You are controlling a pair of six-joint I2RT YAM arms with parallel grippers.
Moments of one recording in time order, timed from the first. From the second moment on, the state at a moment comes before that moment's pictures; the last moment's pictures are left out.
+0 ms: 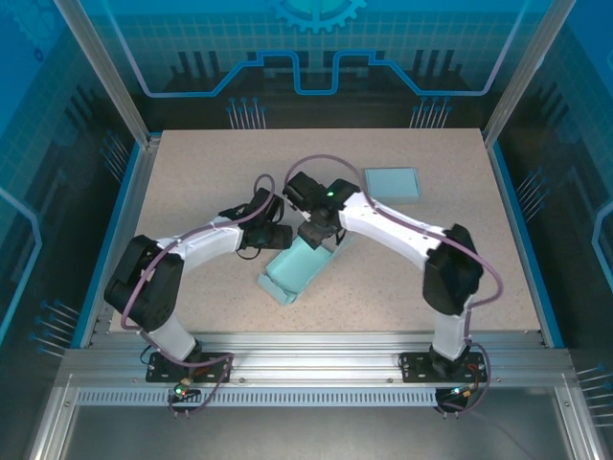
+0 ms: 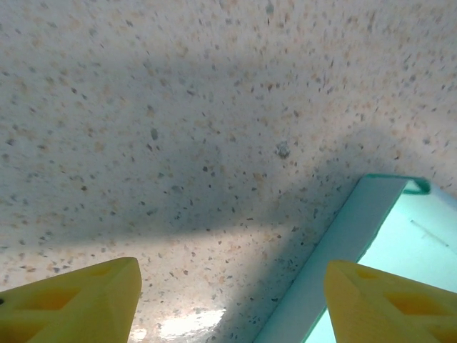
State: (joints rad) left arm -0.48 1.66 1.00 -0.44 -0.06 -0.45; right arm 0.83 1.84 1.66 -1.03 0.30 0.05
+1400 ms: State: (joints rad) left arm -0.48 1.15 0.58 -0.21 -0.14 -0.72; right arm 0.99 1.26 0.98 -0.62 0.15 0.78
